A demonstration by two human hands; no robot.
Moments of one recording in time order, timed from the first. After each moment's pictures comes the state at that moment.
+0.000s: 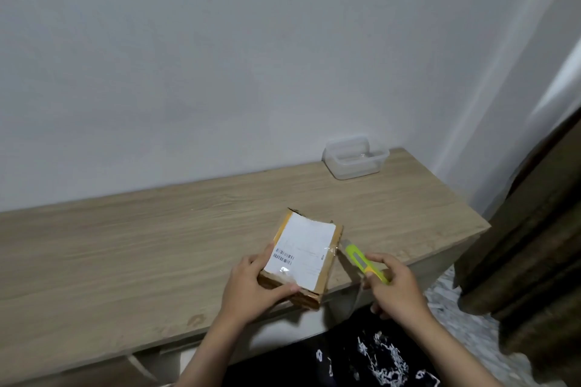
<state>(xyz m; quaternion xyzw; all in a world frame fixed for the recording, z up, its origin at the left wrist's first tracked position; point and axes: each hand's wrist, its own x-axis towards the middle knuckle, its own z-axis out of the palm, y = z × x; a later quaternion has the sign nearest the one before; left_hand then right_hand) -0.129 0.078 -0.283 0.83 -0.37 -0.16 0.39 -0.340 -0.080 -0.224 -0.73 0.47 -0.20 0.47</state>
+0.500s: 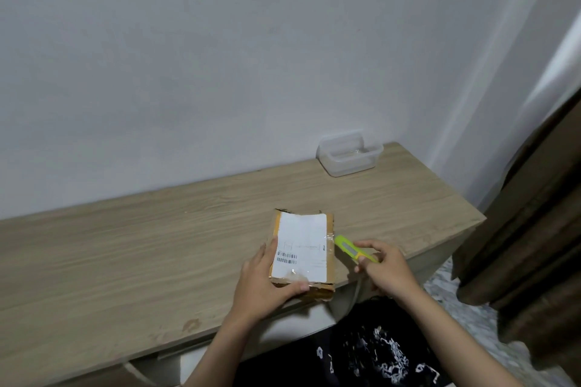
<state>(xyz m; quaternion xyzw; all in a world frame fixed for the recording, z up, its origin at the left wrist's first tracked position) -0.143 0.054 -0.280 0.81 -0.40 -0.17 0.38 -0.321 -0.114 -0.233 -0.73 0.46 -0.18 0.48</state>
